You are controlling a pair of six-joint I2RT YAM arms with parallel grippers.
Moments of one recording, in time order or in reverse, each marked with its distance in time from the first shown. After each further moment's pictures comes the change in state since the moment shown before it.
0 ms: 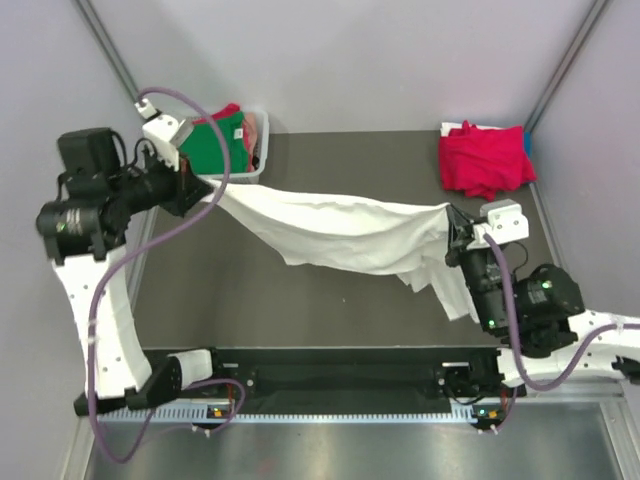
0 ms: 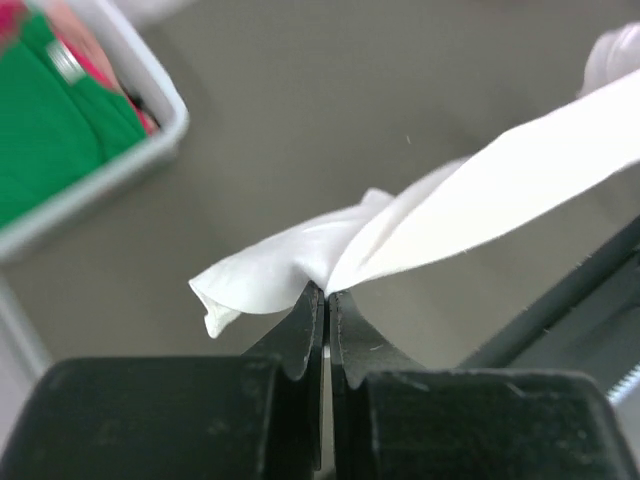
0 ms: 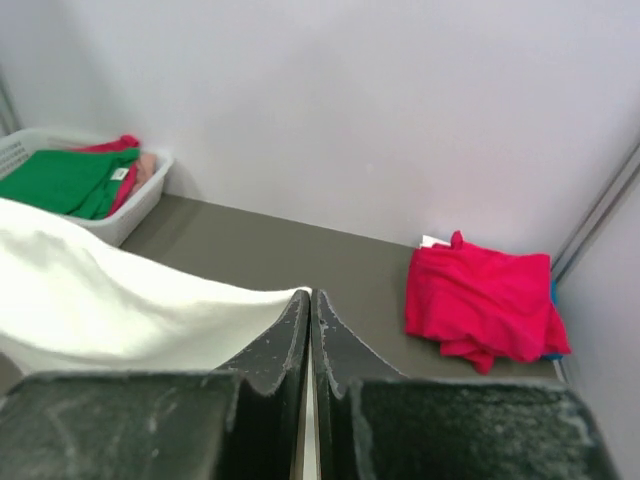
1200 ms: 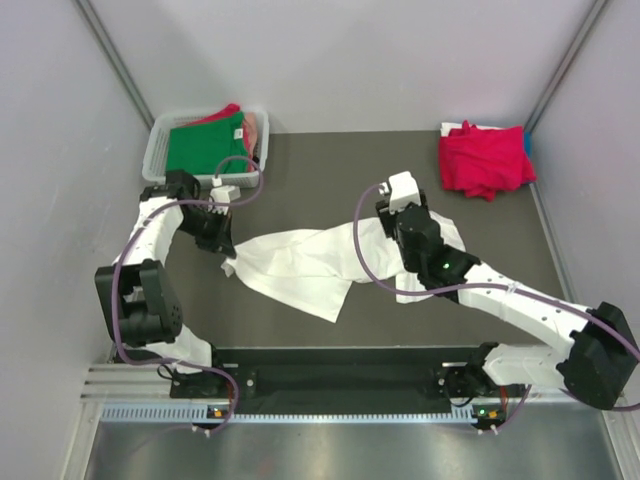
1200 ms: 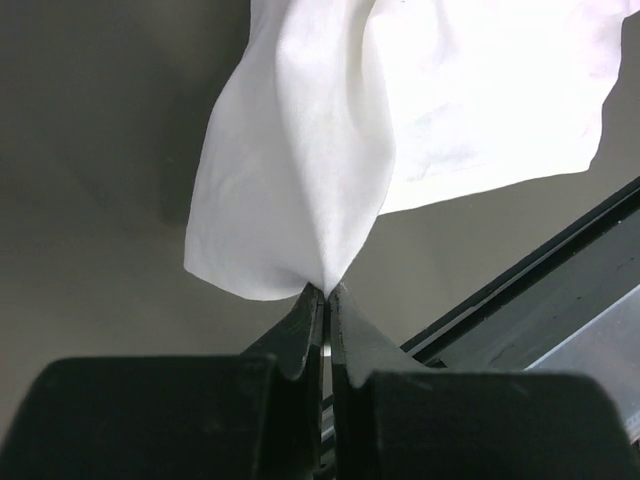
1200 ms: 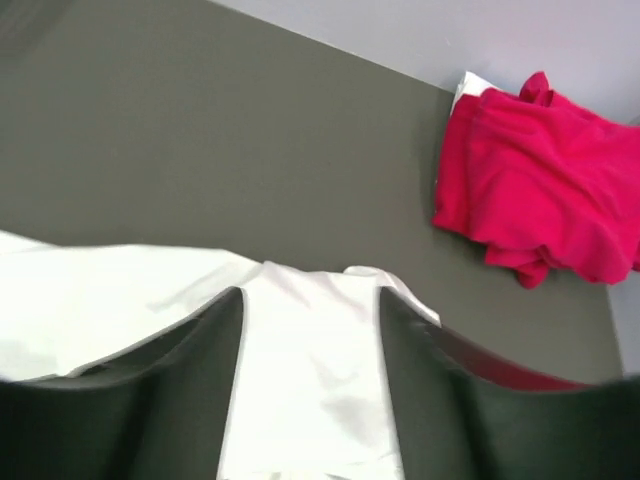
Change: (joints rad) left arm 0.010 0.297 -0.697 0.241 -0.139 0.119; right arm -0.611 0.488 -0.085 -0.193 -0.488 0.473
